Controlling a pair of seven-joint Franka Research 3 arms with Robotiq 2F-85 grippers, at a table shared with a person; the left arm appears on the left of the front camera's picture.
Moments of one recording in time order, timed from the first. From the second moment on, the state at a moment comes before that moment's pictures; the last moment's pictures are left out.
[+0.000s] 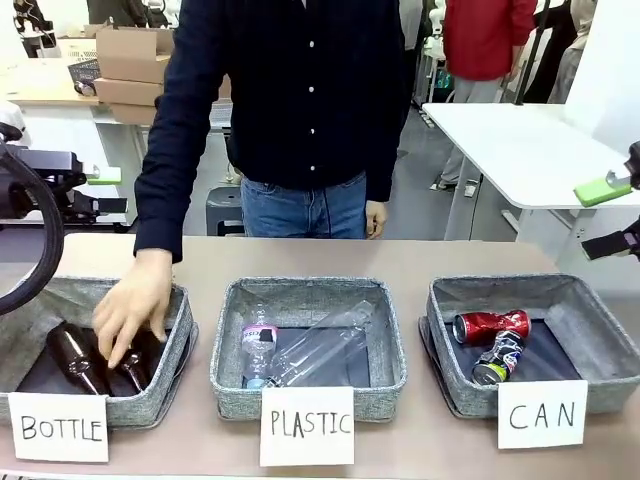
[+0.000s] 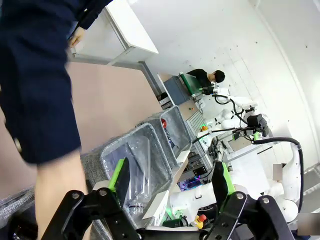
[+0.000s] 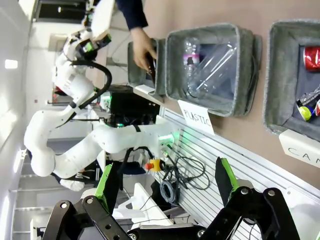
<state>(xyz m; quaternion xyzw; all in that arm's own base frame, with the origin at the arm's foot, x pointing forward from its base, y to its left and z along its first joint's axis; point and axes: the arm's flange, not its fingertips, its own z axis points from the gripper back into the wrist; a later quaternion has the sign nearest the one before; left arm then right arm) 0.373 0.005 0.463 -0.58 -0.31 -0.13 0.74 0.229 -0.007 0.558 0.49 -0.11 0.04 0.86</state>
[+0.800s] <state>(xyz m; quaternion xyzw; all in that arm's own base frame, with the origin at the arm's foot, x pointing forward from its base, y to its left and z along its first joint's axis) 0.373 0.005 0.463 -0.58 -0.31 -0.13 0.74 0.229 -0.007 0.558 0.49 -0.11 0.04 0.86</state>
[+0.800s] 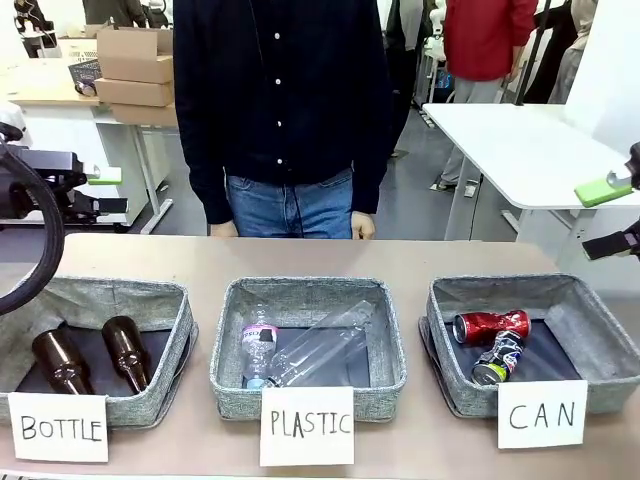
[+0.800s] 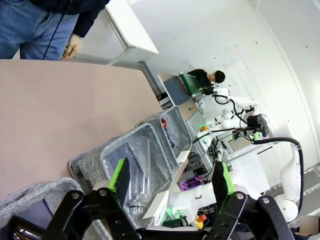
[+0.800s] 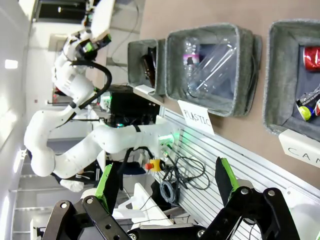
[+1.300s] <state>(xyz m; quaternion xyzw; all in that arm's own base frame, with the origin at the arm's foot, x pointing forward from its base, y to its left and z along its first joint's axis) 0.373 0.005 0.463 -0.58 -0.31 -0.13 0.74 0.229 -0.007 0.558 0.49 -0.11 0.04 0.86</state>
